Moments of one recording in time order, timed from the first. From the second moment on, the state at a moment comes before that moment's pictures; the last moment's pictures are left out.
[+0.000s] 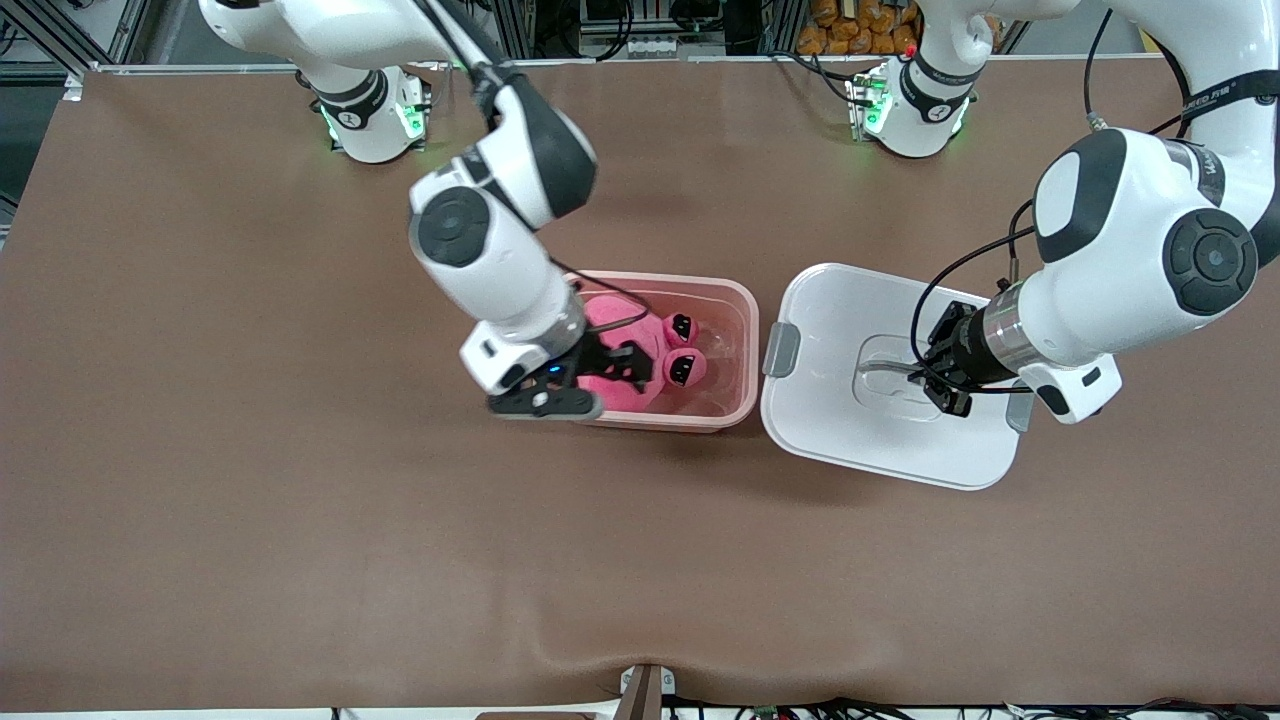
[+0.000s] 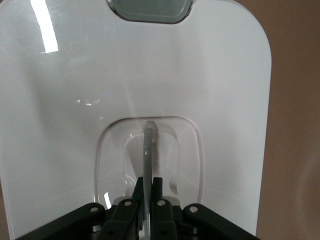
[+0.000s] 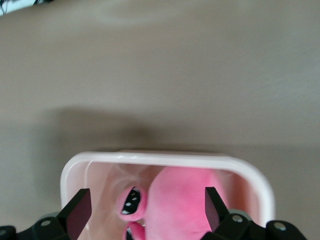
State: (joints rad) left arm -0.21 0.32 -0.05 -1.50 -0.17 1.76 -1.58; right arm 0.69 0.55 -0.17 -1.32 0.33 2.09 0.53
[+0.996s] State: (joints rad) left arm -0.43 0.34 -0.05 -1.50 -0.07 1.84 -1.84; right arm 0.27 0.21 -0.18 -1.46 0.26 1.69 0.02
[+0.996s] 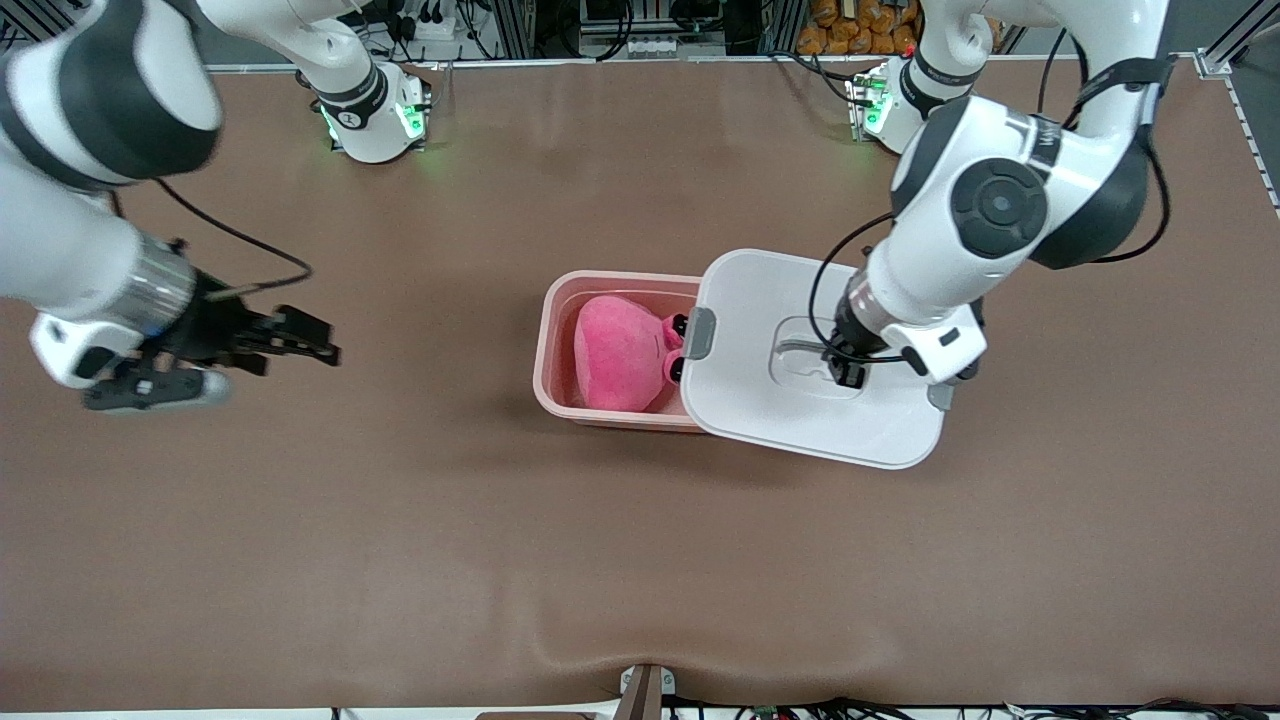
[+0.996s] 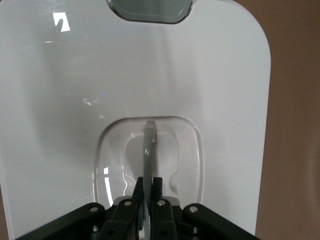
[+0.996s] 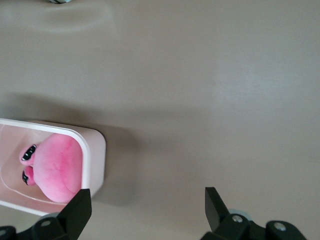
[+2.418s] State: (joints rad) left arm -0.72 0.44 -0.06 -1.51 0.07 2.06 -2.29; right arm 0.01 -0.06 -0.07 -1.57 0.08 1.39 -0.02
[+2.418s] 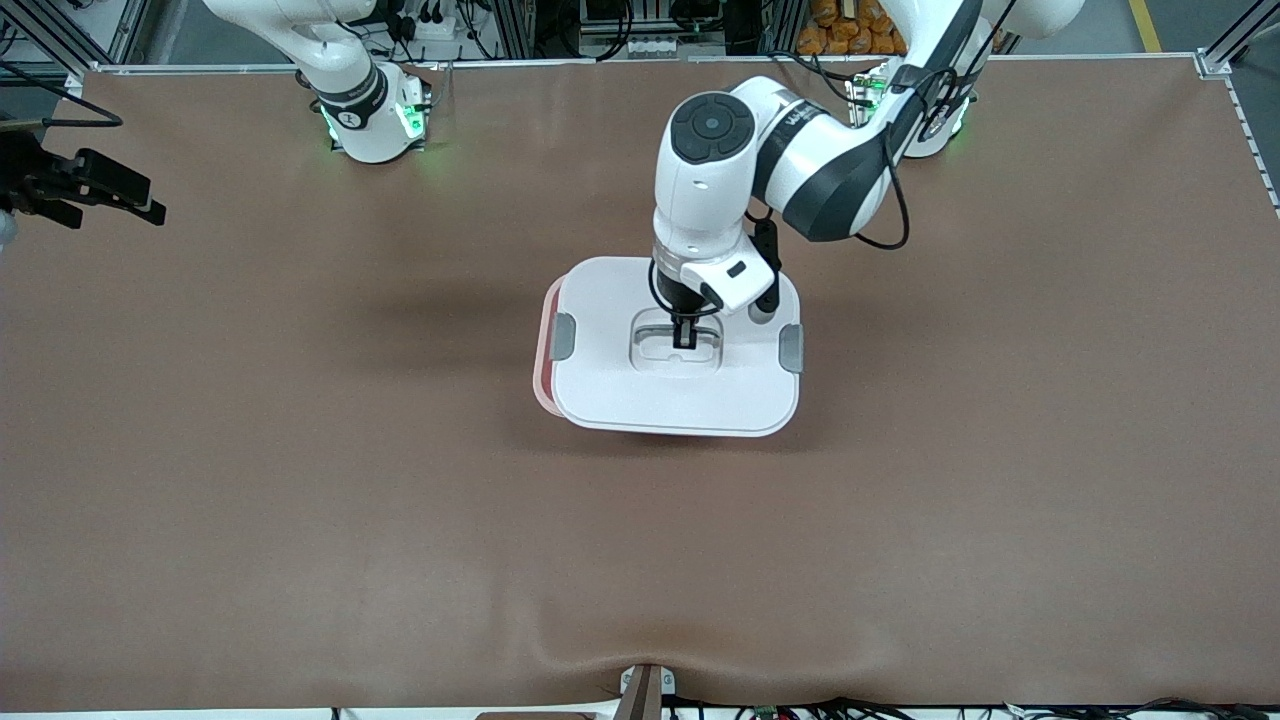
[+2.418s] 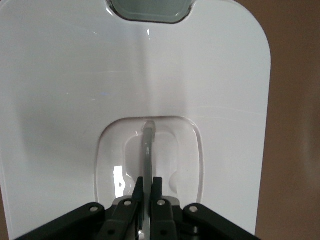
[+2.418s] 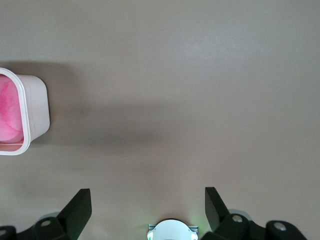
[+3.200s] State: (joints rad) left arm -0.78 0.44 -0.05 -1.60 0.12 2.17 -2.35; right arm -0.02 -0.06 -0.04 -1.54 0.04 1.40 -0.02
